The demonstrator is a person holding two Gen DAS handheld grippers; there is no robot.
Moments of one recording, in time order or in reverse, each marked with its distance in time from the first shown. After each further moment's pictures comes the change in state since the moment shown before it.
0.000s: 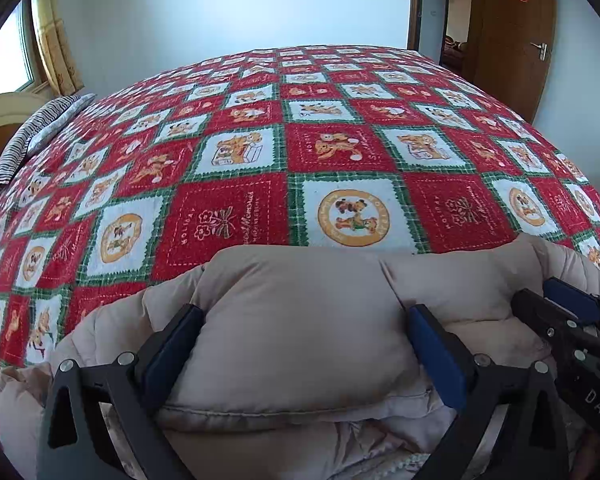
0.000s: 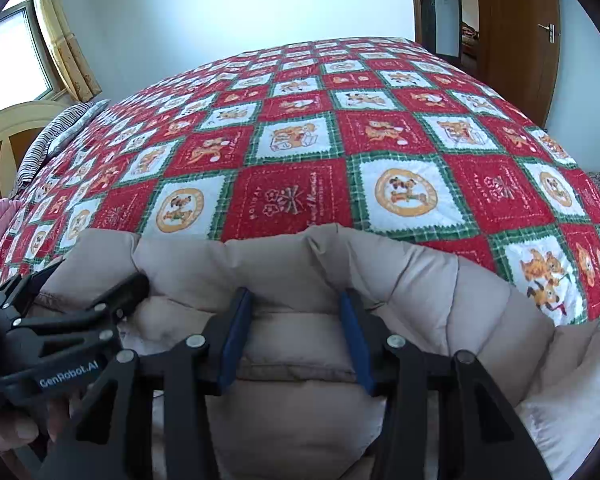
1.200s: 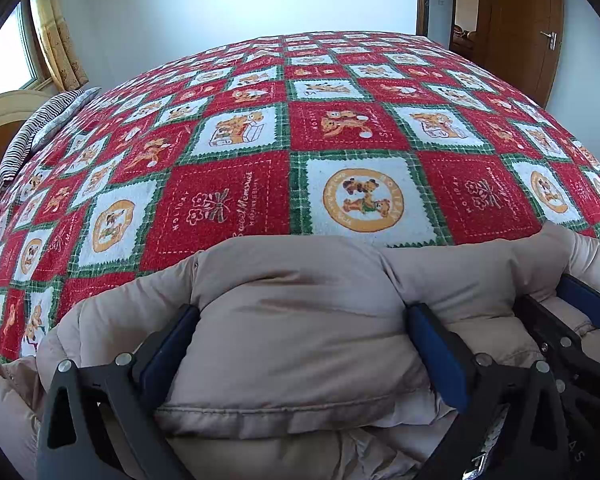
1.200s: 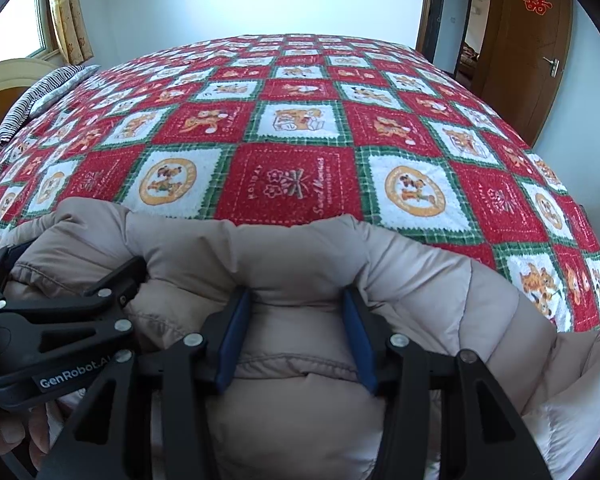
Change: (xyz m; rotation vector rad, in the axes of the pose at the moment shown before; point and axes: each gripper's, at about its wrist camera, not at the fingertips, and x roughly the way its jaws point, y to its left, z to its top) left arm 0.022 -0.005 -0.004 0.009 0.038 0.038; right arm 0.020 0.024 -0.005 -0.113 0.031 -0.136
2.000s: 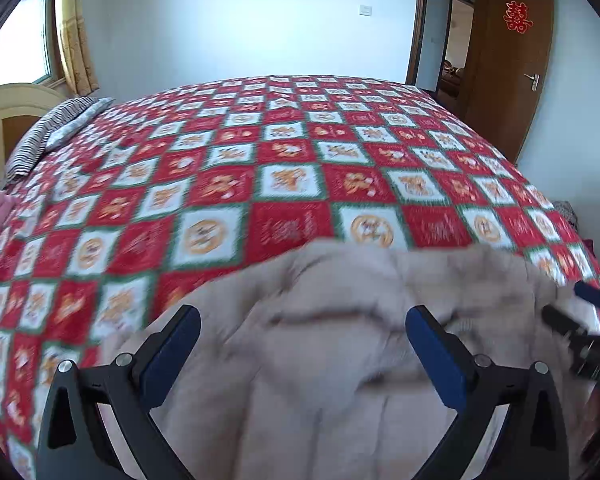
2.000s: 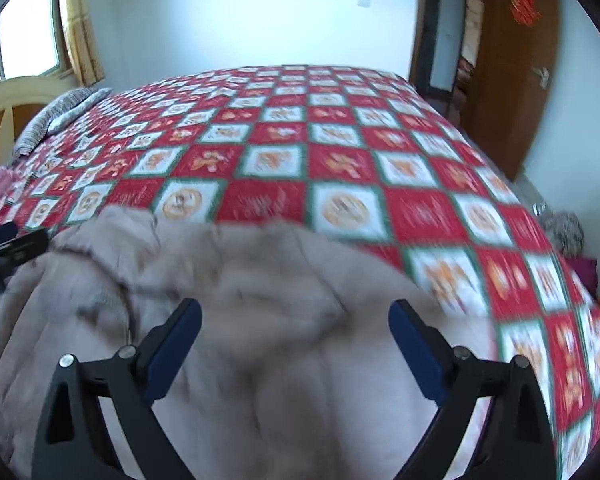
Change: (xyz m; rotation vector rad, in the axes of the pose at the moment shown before) left arm -0.136 0.075 -0.033 -0.044 -0.107 -0.078; right arm -0.107 -0.054 -0.033 0.023 -0.061 0.034
